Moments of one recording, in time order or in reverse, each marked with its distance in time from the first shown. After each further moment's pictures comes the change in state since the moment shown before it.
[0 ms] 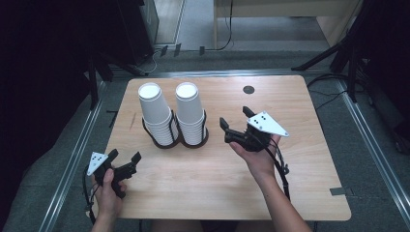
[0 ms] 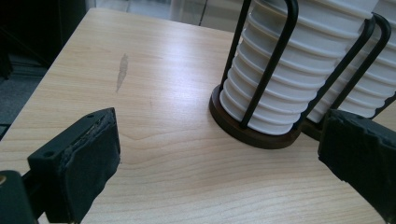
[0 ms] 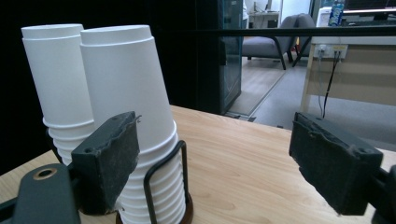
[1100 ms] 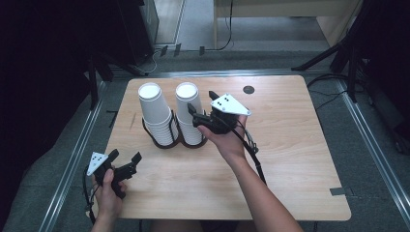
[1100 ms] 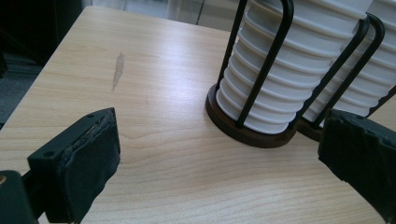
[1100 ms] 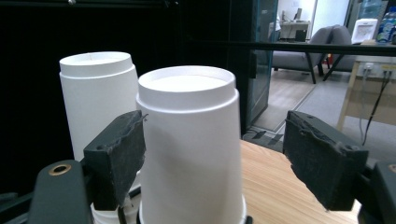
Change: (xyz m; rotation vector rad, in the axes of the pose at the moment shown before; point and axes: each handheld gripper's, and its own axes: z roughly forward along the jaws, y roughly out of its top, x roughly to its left) left arm -0.001 0.000 -0.001 0.006 -0.014 -0.001; right arm 0.048 0.027 0.071 -0.022 0.110 -0.033
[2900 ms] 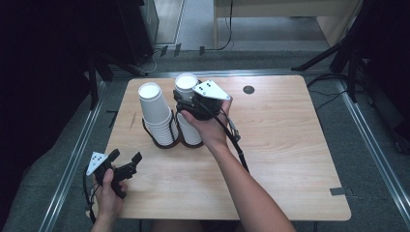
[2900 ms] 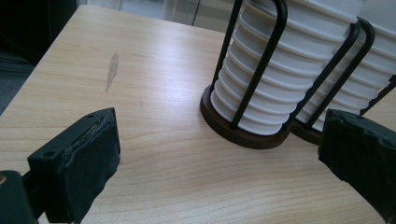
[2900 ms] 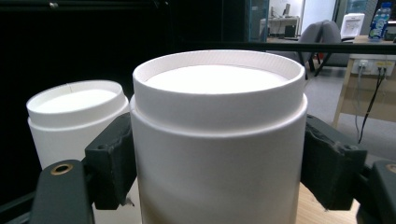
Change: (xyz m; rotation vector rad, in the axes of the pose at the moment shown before) left arm -0.001 0.001 0.000 -0.004 -0.020 -0.014; right arm 0.015 0.022 0.045 0.006 -0.047 0.025
